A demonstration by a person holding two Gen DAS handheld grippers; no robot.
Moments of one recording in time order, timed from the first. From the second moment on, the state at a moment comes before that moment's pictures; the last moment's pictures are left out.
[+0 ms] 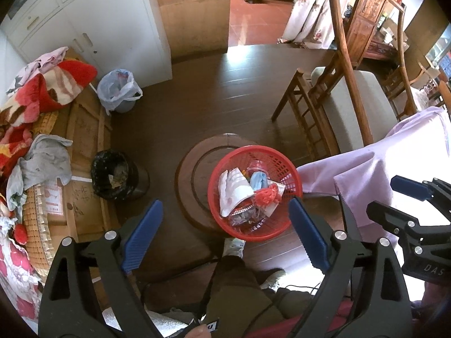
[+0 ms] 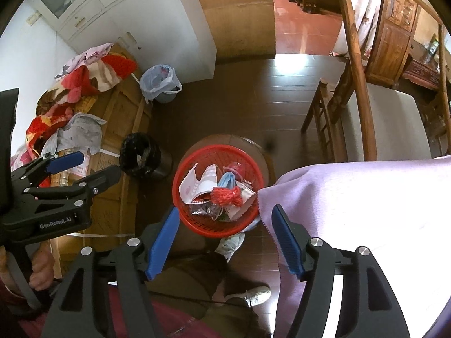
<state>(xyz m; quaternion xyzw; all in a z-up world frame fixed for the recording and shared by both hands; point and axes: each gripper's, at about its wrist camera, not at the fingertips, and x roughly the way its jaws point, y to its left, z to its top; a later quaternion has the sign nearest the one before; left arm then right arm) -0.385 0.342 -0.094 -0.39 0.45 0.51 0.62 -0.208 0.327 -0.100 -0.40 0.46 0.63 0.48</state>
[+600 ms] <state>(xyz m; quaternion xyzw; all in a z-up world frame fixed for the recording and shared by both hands) -0.379 0.338 -0.097 -0.38 0.45 0.51 0.62 -0.206 0.329 -0.106 -0.41 0.47 0.62 0.48</state>
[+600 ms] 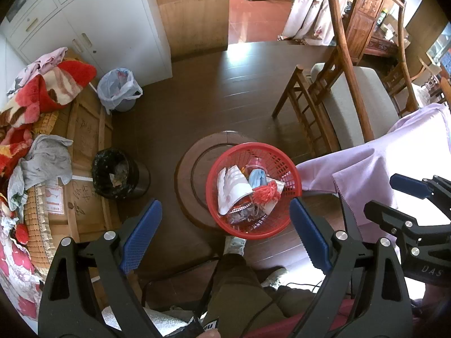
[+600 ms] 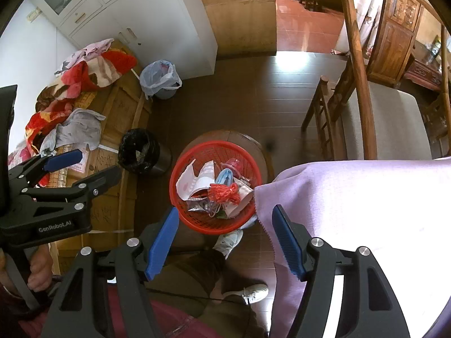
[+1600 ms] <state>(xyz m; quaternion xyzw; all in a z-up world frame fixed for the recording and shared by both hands) -0.380 0.334 -0.096 -0.39 0.45 0.50 0.63 -0.207 0.328 -0.106 -0.41 0.47 0.62 0.48</state>
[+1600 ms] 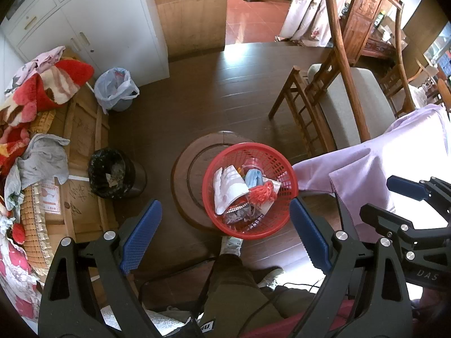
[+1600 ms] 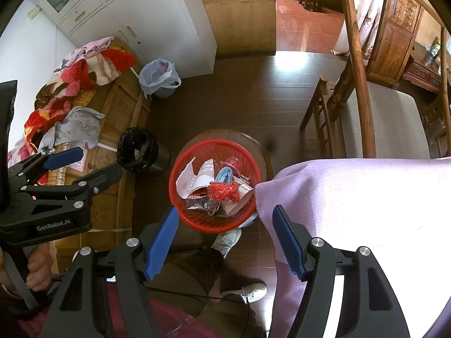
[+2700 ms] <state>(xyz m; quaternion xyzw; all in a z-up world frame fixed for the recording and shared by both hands) -0.376 0.334 -0.102 -0.39 0.46 0.50 0.62 -0.208 0.326 -0.106 -0.41 0.47 0.62 0.48</state>
